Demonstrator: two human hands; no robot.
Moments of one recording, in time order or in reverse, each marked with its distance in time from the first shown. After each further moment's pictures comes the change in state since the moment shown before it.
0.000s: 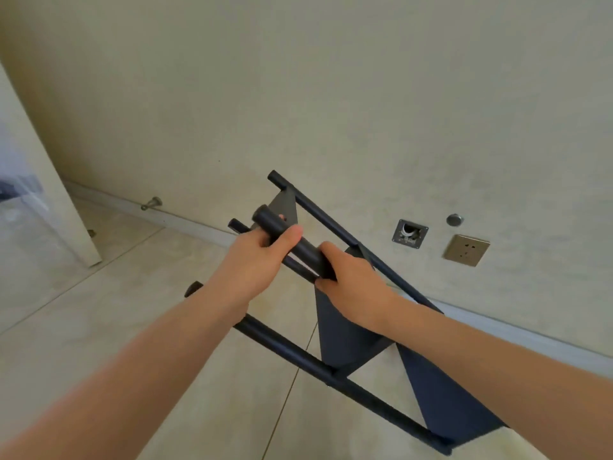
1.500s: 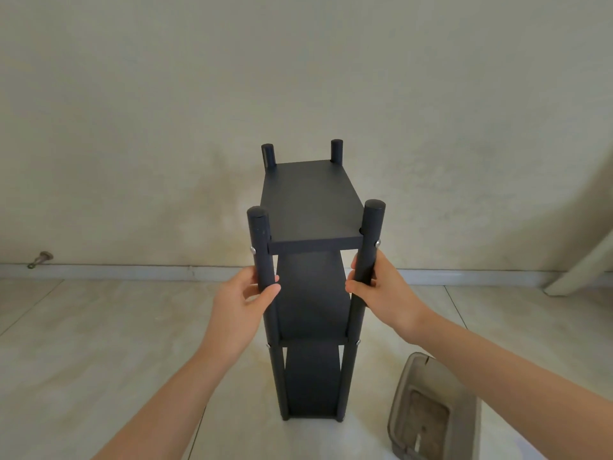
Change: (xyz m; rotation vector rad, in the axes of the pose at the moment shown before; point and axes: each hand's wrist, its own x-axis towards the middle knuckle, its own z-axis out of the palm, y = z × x) left_hand -0.131 0.037 0.173 0.056 -0.109 0.298; right_hand -0.246 0.120 -0.115 0.539 0.465 0.425
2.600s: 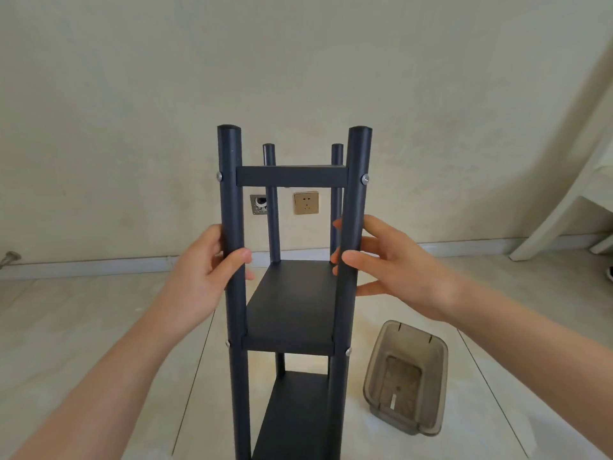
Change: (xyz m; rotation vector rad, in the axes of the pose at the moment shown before) left_hand -0.015 0.043 -0.019 0.012 -0.214 0.179; right_hand -0.066 -0.031 -0.064 0.230 -0.221 -0.071
